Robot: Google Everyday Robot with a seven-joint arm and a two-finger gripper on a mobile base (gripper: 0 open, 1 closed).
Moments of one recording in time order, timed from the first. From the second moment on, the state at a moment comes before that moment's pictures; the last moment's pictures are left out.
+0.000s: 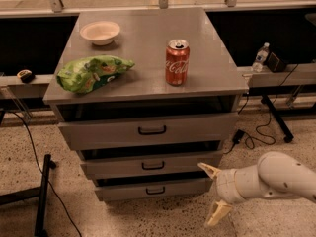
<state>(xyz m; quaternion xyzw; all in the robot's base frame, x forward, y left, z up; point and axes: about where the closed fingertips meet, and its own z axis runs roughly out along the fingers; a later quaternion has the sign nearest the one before) 0.426 -0.153 0.558 -0.68 0.65 0.15 0.30</state>
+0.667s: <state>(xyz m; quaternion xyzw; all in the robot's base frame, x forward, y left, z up) 0.466 -0.130 0.436 -0.72 0.63 0.09 0.29</state>
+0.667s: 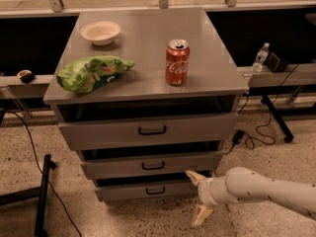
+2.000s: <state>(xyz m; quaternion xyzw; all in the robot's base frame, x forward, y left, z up) 0.507 -0.138 0.306 -0.71 0.63 0.18 0.27</state>
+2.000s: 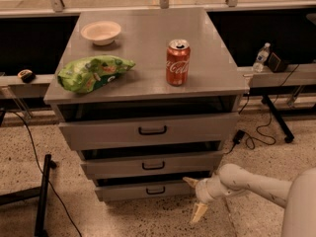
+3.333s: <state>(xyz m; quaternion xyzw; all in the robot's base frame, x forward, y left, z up) 0.580 -0.135 0.191 -0.67 0.68 0.16 0.26</state>
